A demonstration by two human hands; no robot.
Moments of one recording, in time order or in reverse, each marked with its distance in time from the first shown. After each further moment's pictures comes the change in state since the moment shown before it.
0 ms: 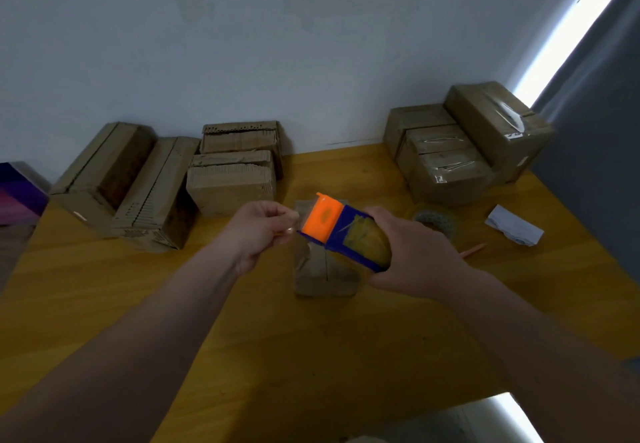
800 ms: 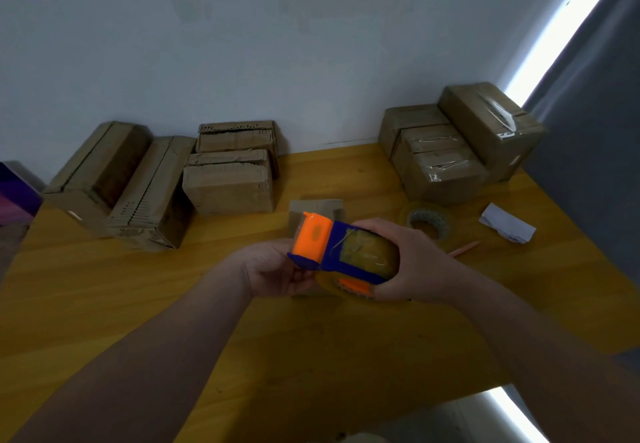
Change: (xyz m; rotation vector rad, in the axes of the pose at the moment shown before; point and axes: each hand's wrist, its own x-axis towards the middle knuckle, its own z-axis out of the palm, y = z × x) left_hand -0.013 -0.024 0.018 -0.239 -0.319 -0.486; right_hand -0.016 0.002 -0.002 0.586 -0.139 -0.041
